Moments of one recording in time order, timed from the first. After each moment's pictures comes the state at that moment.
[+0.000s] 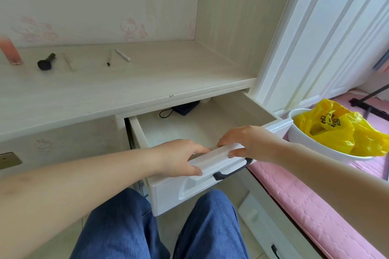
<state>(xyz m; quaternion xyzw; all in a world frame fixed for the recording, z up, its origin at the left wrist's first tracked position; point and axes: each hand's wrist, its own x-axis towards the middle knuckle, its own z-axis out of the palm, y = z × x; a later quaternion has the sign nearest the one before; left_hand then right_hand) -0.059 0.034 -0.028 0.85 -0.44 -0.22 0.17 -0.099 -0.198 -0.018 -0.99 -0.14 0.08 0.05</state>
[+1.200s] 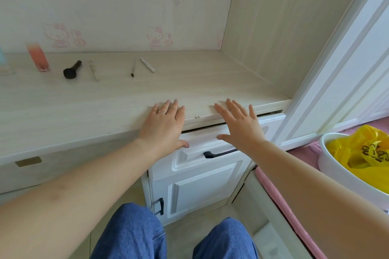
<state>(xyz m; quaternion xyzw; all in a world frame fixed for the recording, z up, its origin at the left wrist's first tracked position) 0.051 0.073 -0.027 0.96 -0.25 0.10 -0.06 0.036 -0.154 -0.038 -0.99 -0.06 -0.13 -0.07</state>
